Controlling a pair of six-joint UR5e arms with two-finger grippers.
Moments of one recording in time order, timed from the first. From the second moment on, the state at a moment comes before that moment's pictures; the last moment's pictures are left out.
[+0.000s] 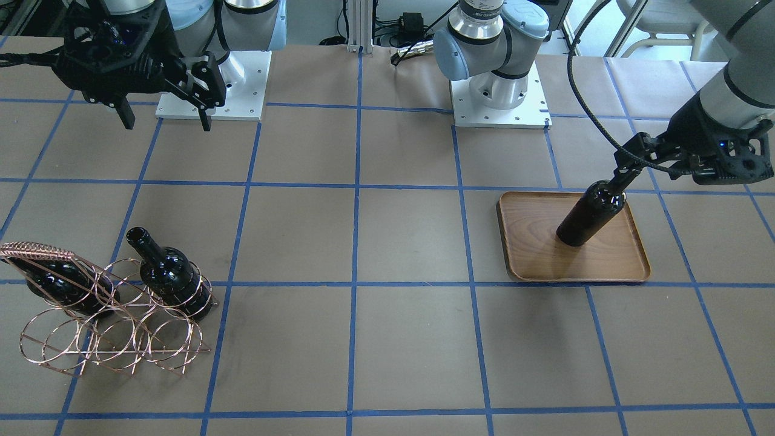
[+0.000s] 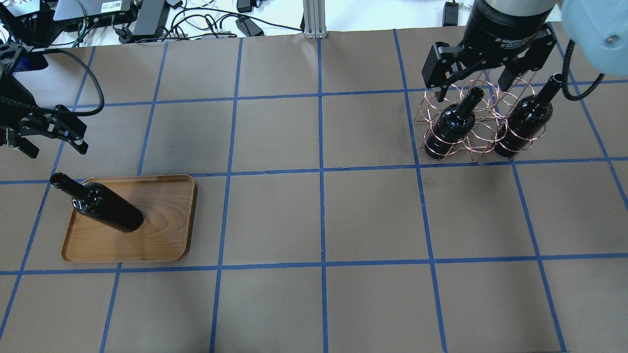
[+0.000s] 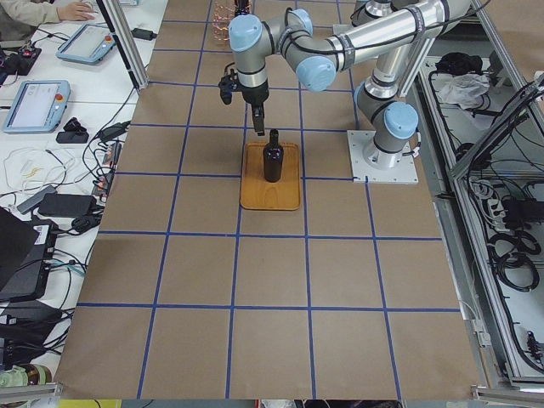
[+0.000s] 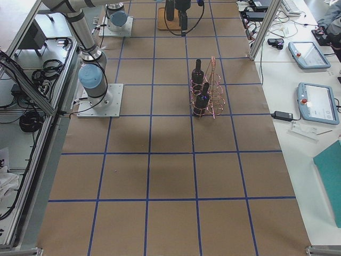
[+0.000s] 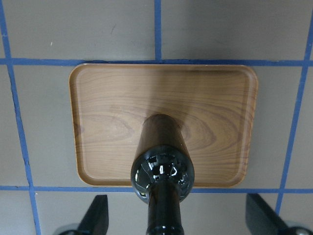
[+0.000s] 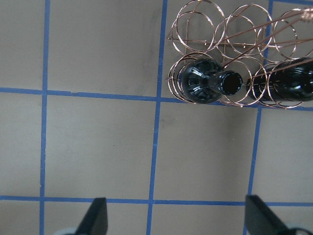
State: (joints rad) left arm -1.17 -1.57 -1.65 -1.56 1.62 0.32; right arm 1.63 -1.60 1.47 -1.51 -1.67 -0.01
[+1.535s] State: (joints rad) left arm -1.46 -1.45 -1.63 -1.56 1.56 0.23; right arm 1.63 -1.61 1.48 -1.51 -1.67 -0.02
